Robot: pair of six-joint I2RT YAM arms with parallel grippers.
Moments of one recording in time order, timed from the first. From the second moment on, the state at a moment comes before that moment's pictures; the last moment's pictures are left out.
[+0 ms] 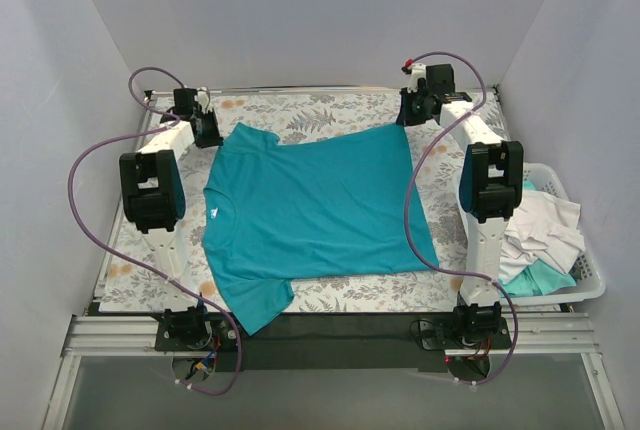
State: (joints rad) left arm 0.07 2.17 1.63 -0.33 0.18 -0.16; right arm 0.12 2.24 1.89 -0.42 -0.35 -0.07
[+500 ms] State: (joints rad) left arm 0.07 1.94 1.46 -0.32 0.14 -0.22; right arm 0.10 2.15 1.75 -0.43 -0.36 -0.06
